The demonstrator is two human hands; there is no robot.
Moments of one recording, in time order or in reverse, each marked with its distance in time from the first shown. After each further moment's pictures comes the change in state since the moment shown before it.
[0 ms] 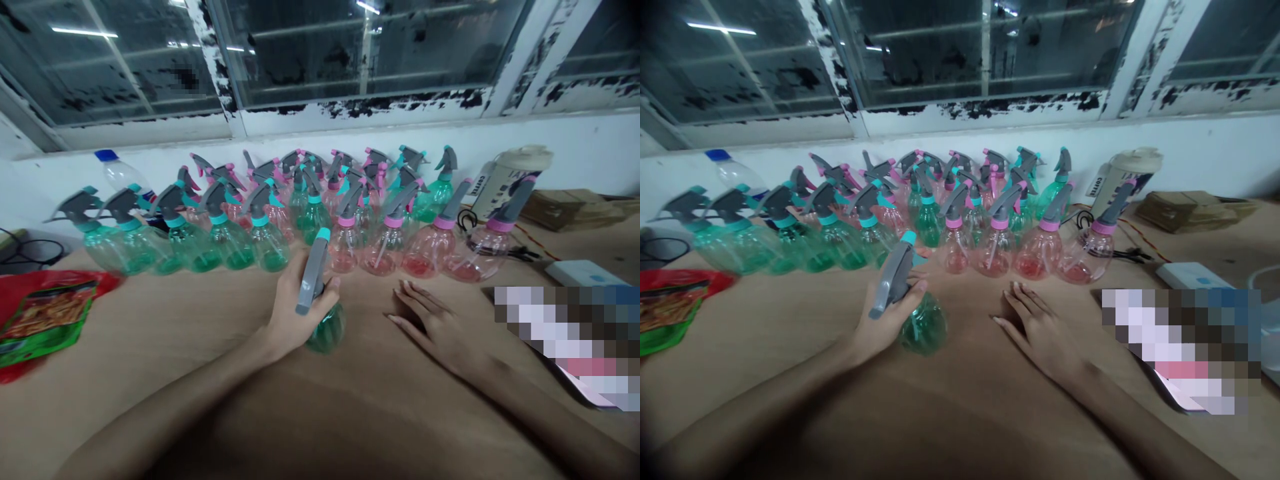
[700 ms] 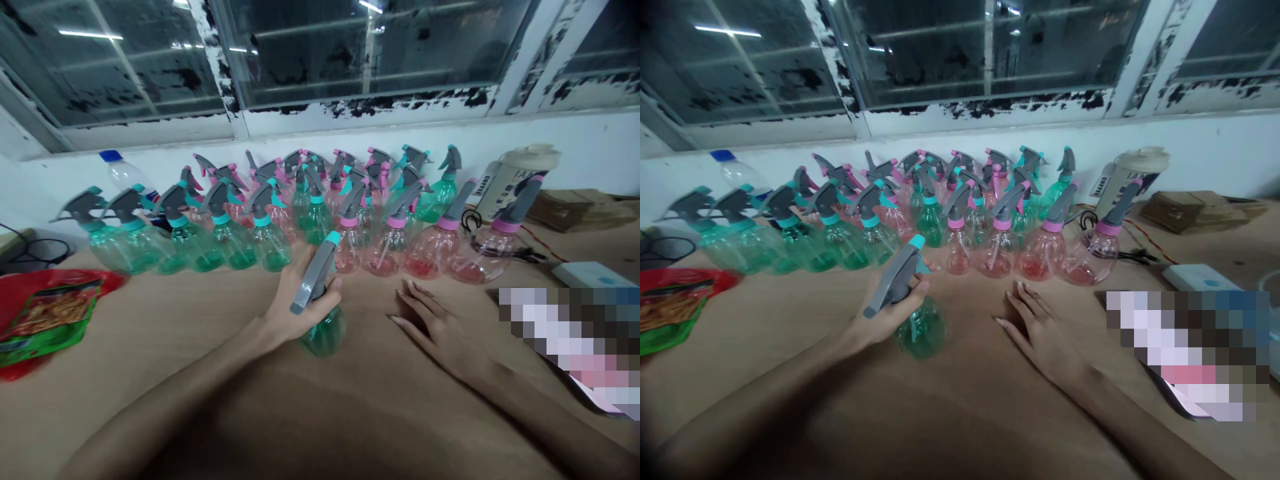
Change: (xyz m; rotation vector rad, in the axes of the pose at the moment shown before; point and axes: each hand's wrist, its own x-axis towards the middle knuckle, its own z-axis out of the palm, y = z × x) left_hand 0.010 0.007 -0.009 0.050 -0.102 0.073; right_hand -0.001 -0.005 0.000 0.023 0.000 0.032
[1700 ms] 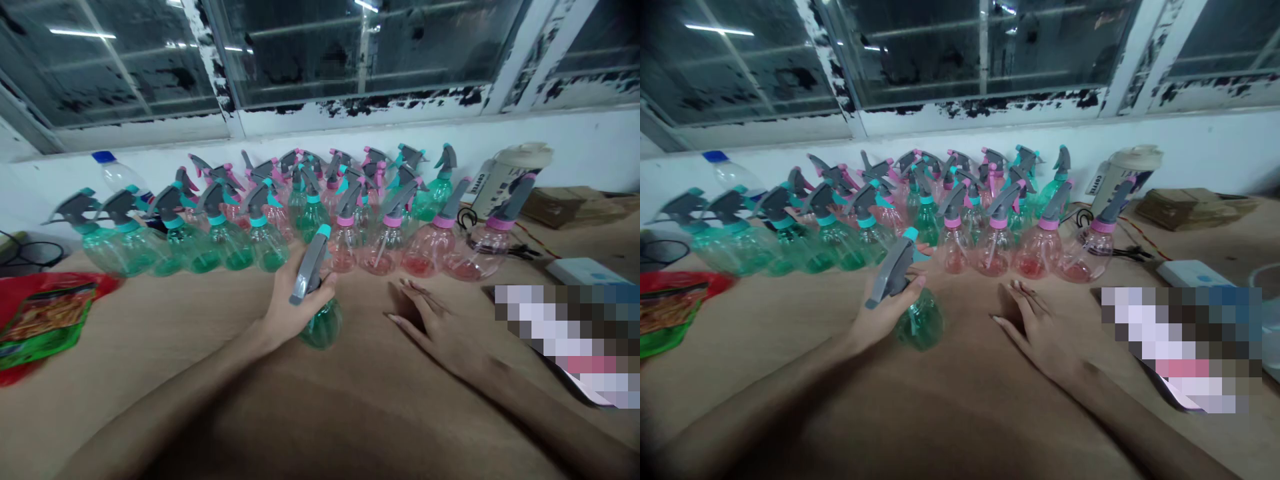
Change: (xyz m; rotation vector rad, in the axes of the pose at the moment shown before) left_hand -0.004 -0.012 0.008 -0.069 0.082 -0.073; right_hand 0.002 -0.006 -0.006 0.046 0.046 0.046
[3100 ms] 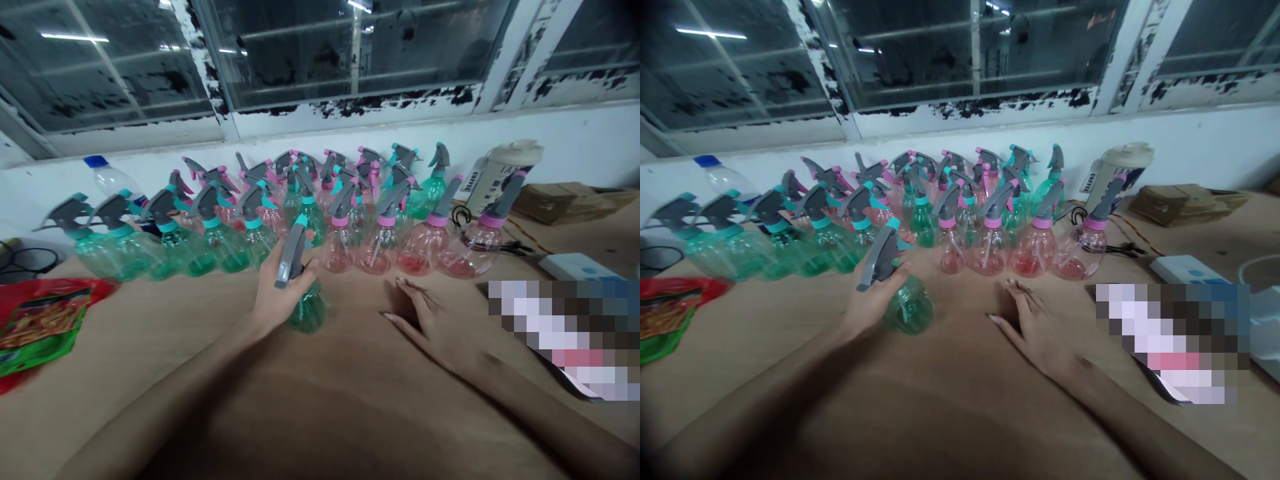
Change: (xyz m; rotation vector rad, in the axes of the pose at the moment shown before) left_hand 0.015 -0.014 -0.006 0.099 0.147 0.008; right_hand 0.001 0.001 0.001 -0.010 0.040 -0.002
